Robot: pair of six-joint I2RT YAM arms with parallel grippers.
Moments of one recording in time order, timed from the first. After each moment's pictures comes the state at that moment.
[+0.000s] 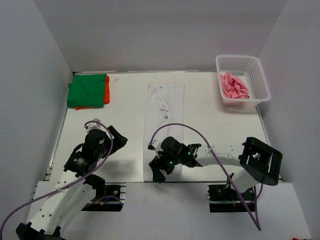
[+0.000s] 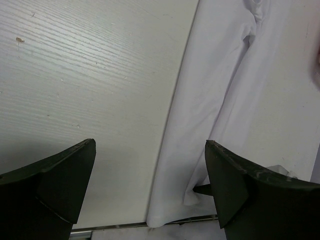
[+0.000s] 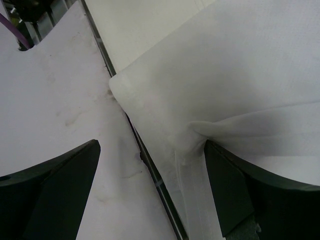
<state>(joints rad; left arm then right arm) -0.41 0.55 0.55 -0.68 -0.12 -0.86 1.18 1.48 0.68 -0.03 -0.36 0.30</state>
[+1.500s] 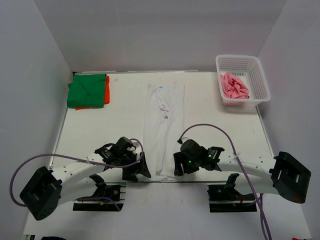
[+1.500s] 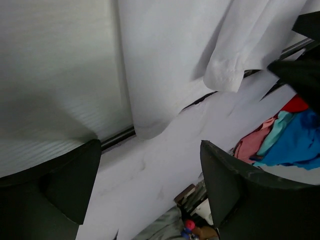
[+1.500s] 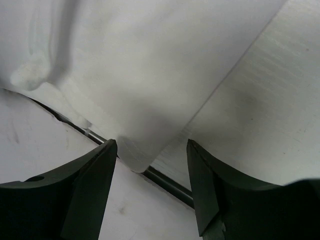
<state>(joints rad) -0.72 1.00 0.36 -0.46 0.47 -0.90 1.08 1.16 0.50 -0.36 -0.08 0.71</state>
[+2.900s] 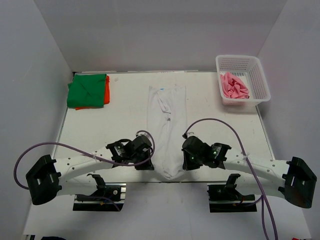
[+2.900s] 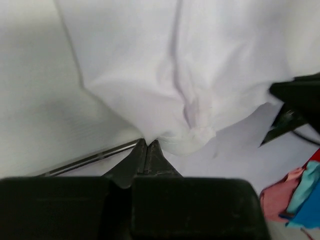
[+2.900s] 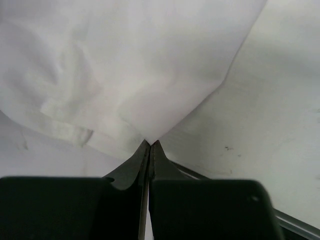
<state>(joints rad) -1.03 1.14 0.61 -0.52 0.07 -1.05 1.08 1.07 0.59 -0.59 0.01 0.77</state>
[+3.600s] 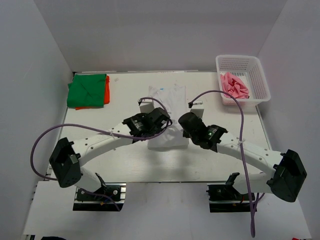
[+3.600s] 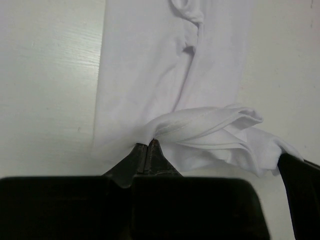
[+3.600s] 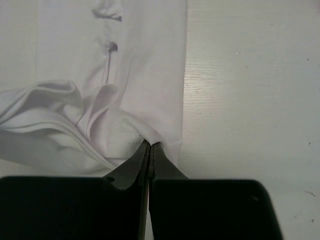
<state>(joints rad) -0.97 1.44 1.17 -0.64 -0.58 -1.01 0.93 1.23 0.90 -0.50 0.57 0.65</state>
